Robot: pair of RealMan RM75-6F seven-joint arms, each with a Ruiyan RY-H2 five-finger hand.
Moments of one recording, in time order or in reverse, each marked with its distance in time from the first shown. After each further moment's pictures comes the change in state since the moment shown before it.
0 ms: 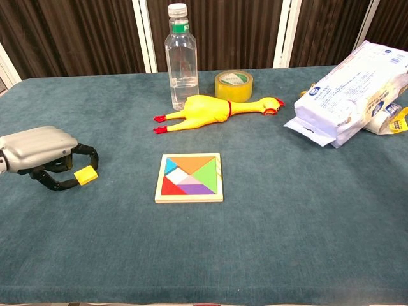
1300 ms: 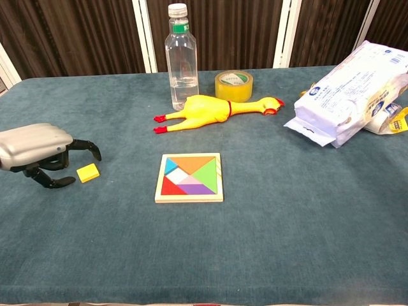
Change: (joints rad) left arm 0.020 0.045 -0.030 -0.057 0.038 0.005 -0.015; right arm 0.002 0.000 -0.001 -0.002 -0.001 -0.004 -0.006
